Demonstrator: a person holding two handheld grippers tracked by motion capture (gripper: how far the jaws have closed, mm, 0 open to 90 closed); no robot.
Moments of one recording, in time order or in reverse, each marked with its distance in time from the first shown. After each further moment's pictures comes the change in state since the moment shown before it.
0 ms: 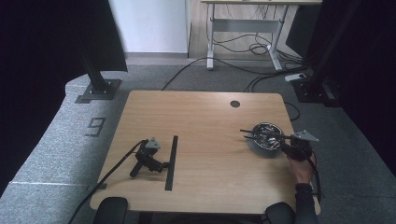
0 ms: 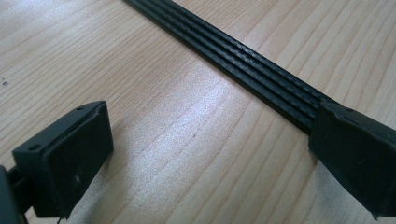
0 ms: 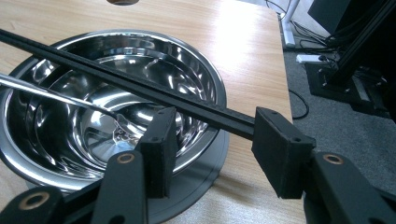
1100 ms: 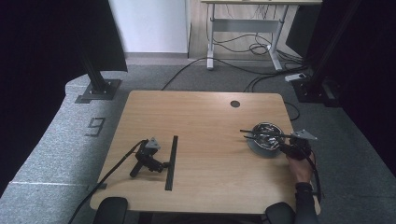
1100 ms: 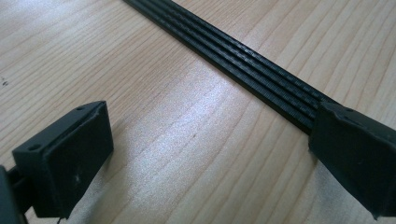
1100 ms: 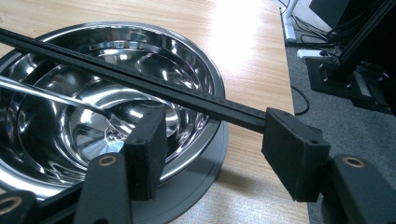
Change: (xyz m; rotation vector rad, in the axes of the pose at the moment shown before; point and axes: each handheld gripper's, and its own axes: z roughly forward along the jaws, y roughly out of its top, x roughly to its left) left arm 0.000 0.000 0.000 0.000 0.000 0.001; right arm -0.002 -0.001 0.009 0.021 -0.001 0.007
